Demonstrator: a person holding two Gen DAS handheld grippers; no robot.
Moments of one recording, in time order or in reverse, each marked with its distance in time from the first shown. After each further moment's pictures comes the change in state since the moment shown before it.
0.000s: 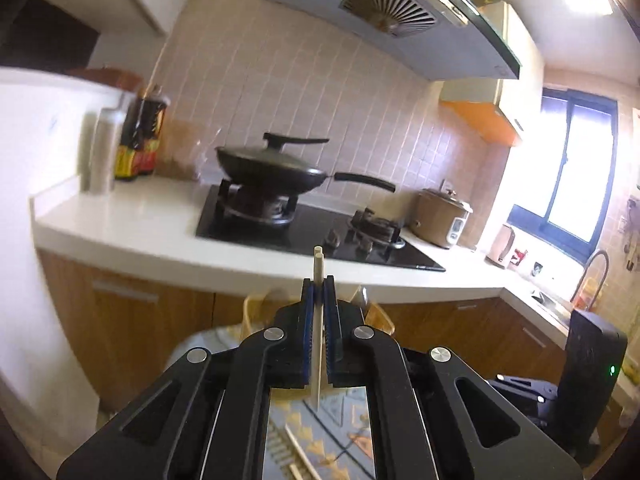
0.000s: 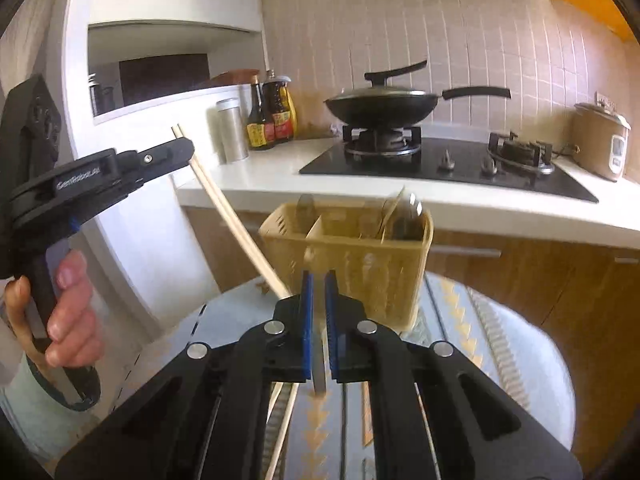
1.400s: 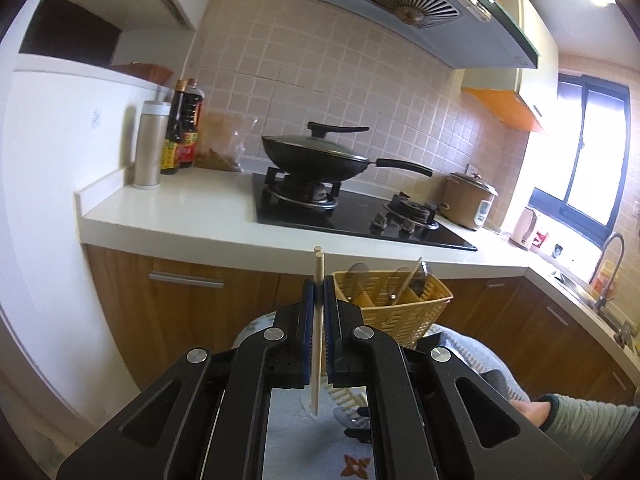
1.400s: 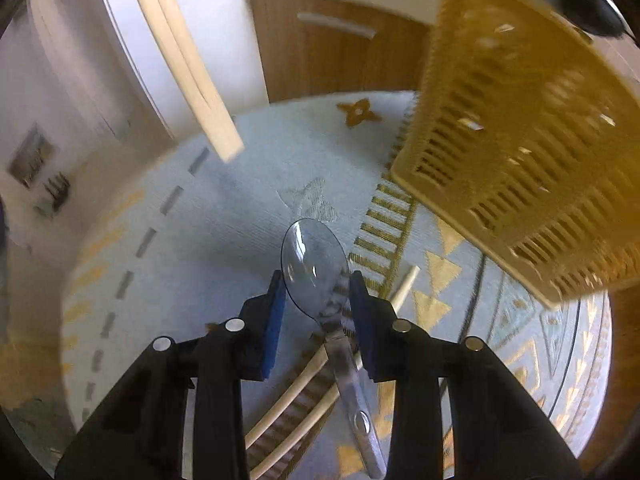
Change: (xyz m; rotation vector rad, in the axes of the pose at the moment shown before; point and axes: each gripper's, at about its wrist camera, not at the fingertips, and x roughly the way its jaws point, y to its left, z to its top) left arm -0.042 0.080 -0.009 0.027 0.055 0.072; right arm 0.161 0.073 -0.075 -0.320 0.610 0.202
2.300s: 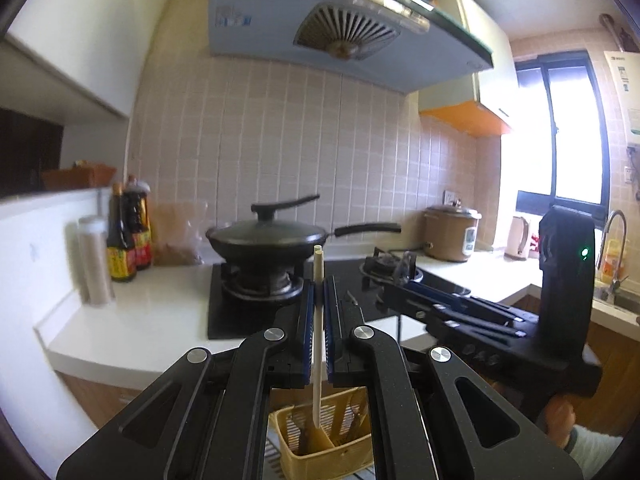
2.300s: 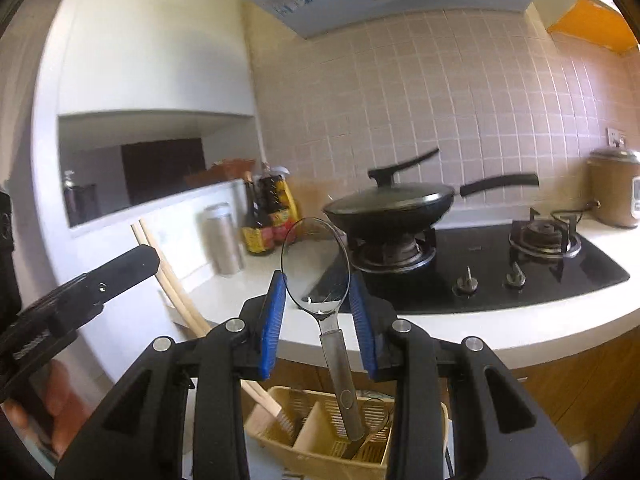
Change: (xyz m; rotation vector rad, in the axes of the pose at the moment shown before) left arm 0.073 -0.095 0.084 0.199 -0.172 -0.033; right arm -0.204 -0.111 0.065 0.336 -0.887 -0.193
